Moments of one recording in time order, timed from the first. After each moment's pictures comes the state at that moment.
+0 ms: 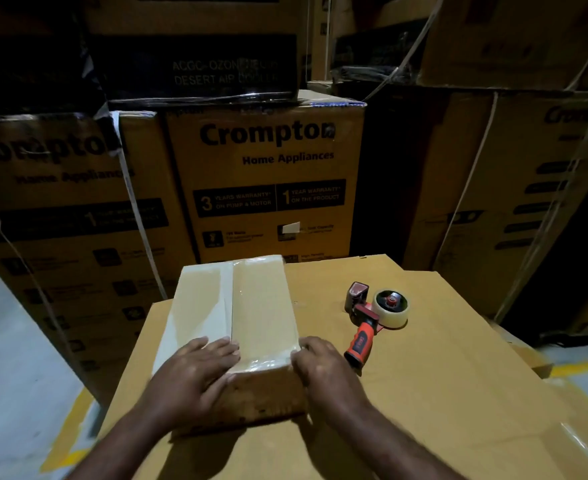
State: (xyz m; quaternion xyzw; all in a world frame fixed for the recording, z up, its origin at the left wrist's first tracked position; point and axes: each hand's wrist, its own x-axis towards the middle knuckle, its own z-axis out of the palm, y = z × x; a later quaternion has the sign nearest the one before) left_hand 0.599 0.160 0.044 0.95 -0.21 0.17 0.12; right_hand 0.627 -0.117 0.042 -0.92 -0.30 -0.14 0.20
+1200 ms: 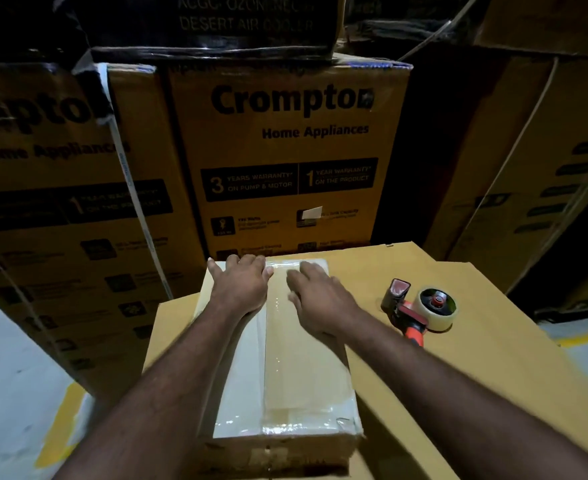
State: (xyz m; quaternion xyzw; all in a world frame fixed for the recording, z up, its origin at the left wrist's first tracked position) left_hand 0.804 0.165 0.066 1.00 0.00 0.04 0.09; right_hand 0.772 -0.015 0.081 -0.97 -0.21 -0.03 0.11
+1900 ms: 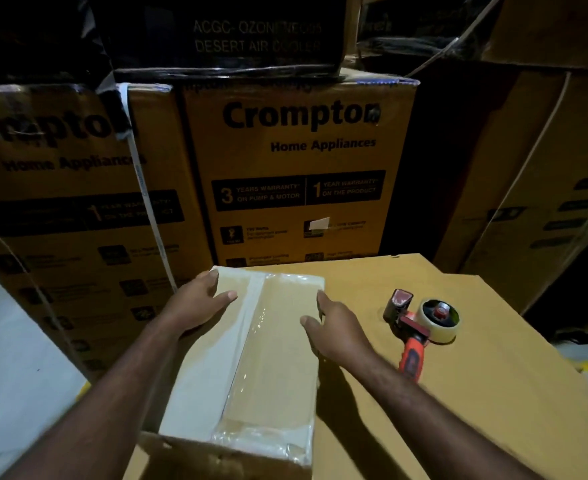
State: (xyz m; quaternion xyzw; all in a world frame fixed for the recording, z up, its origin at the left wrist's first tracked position) left_hand 0.750 0.233 0.098 0.95 0.07 -0.03 0.30; right_hand 0.743 -0.035 0.072 -0.94 -0.06 0.05 0.34
